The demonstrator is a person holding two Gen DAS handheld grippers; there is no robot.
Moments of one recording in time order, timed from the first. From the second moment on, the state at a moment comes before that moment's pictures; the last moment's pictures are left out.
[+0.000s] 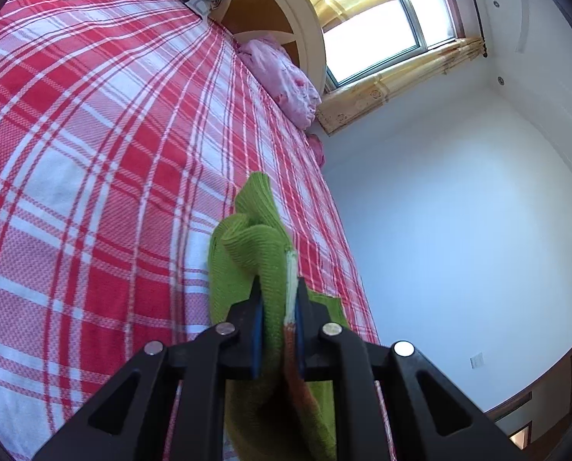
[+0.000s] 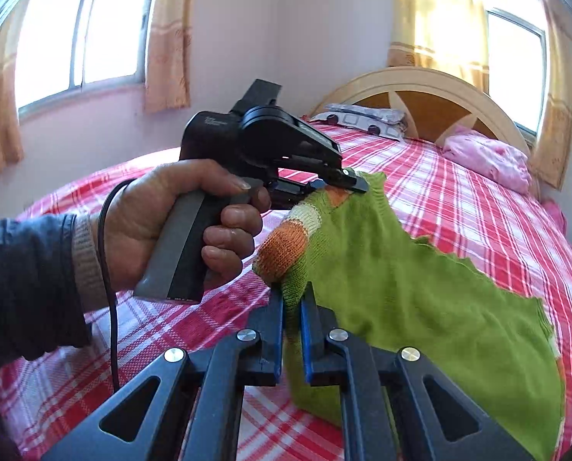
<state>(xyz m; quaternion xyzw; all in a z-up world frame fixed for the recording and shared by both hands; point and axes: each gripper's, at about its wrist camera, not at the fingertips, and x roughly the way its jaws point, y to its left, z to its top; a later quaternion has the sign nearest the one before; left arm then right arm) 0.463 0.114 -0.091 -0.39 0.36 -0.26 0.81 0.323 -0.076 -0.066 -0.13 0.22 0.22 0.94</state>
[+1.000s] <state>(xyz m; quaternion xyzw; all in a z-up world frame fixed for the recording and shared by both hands) 0.486 -0.062 -0.044 -0.31 0.39 -0.32 0.80 0.300 -0.255 -0.049 0.04 0.22 0.17 0.96</state>
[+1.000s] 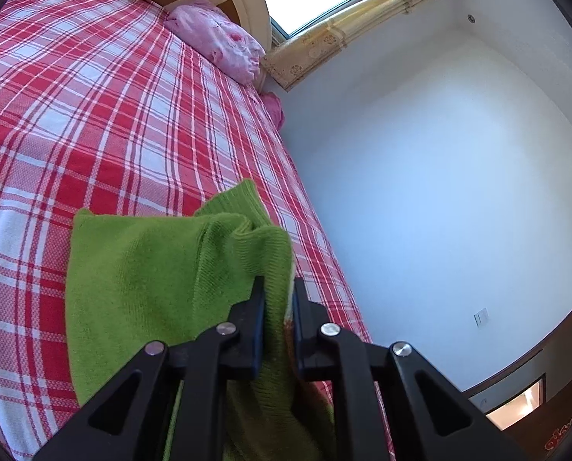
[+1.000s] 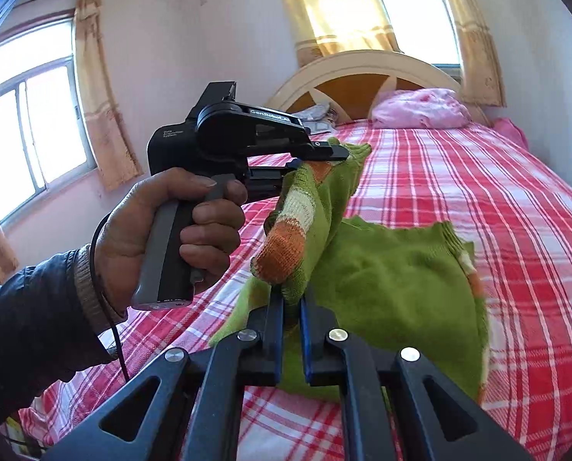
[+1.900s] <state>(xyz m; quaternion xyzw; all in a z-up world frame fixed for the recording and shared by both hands) 0.457 -0.198 -0.059 -0.13 0.43 -0.35 0.82 0.290 -0.378 -0.119 0.20 0.33 0.13 0.91</state>
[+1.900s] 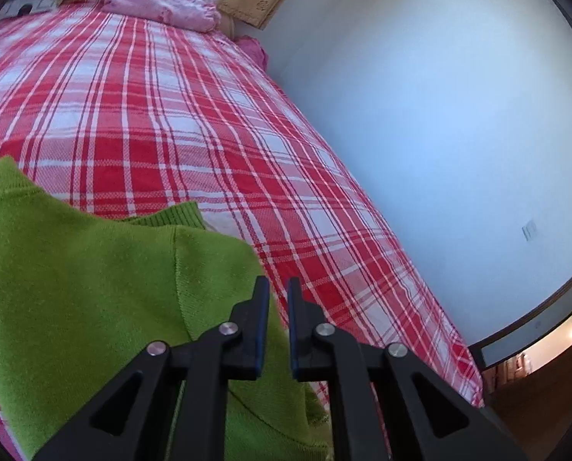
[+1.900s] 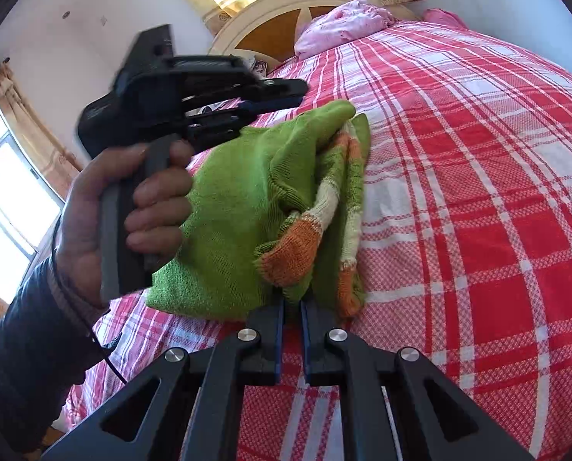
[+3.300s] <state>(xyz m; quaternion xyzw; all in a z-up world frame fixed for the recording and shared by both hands) 0.363 -0.093 -0.120 0.00 0.38 -0.24 0.89 0.354 -0.371 -0.059 0.14 0.29 0.00 0.95</state>
